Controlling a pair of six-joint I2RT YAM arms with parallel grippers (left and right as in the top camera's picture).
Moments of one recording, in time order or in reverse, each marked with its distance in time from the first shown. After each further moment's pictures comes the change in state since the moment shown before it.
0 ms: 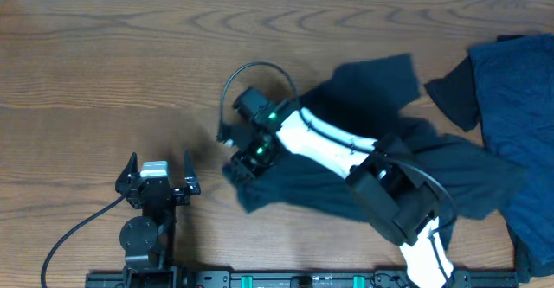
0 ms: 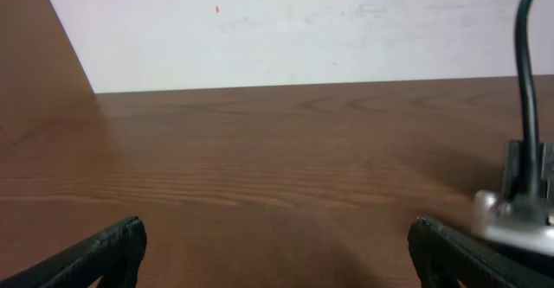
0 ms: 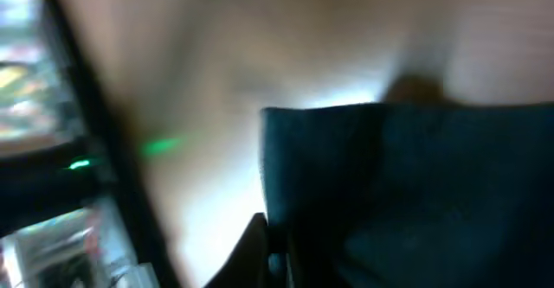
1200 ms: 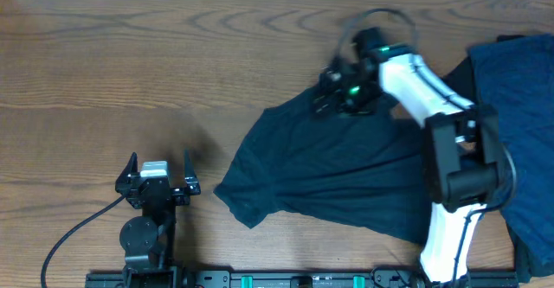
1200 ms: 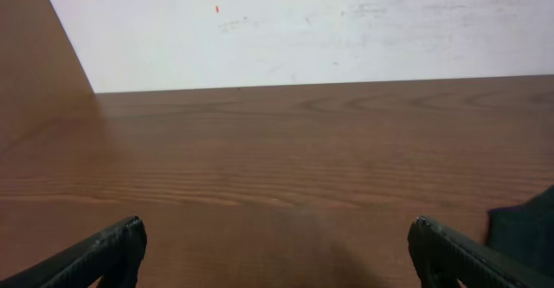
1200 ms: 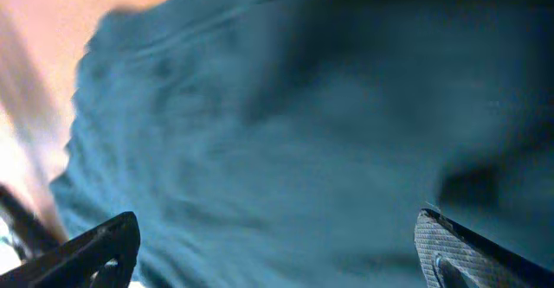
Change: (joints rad) left arm 0.000 0.000 0.000 0.000 0.000 0.000; right arm -0.610 -0.026 0.032 -0.193 0.190 -0.002
